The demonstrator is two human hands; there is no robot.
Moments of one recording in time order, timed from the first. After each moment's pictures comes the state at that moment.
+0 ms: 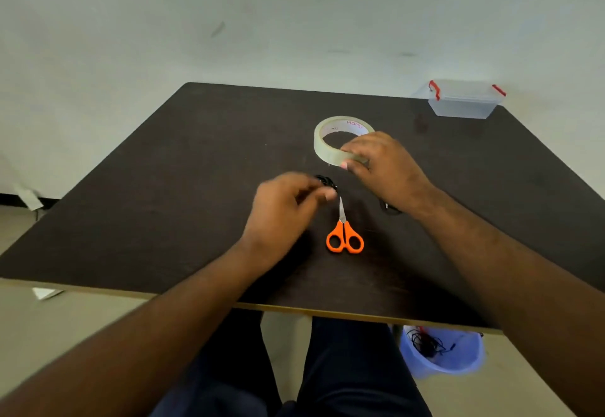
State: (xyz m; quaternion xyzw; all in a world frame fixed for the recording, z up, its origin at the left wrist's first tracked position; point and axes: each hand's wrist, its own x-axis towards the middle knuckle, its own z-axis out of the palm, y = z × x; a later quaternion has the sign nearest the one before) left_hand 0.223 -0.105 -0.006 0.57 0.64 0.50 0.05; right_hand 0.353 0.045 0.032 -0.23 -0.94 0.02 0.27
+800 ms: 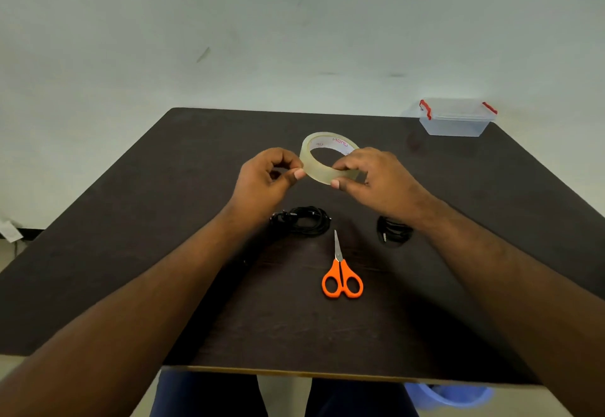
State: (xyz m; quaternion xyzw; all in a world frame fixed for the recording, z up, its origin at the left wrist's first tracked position) left_hand 0.154 -0.026 0.005 0.57 0.59 0.56 0.12; right_hand 0.344 0.070 0.045 -0.24 -0.93 0.12 0.25
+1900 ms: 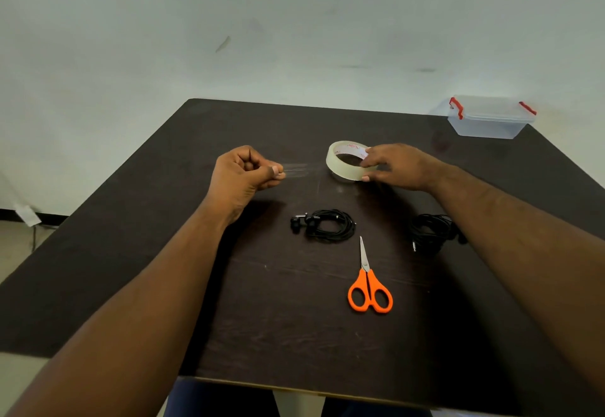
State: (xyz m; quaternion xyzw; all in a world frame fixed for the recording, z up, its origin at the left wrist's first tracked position) left_hand 0.087 -0.029 -0.012 0.36 0.57 0.67 0.30; right_hand 0.314 0.183 0.017 -0.22 -0.97 0.08 0.04
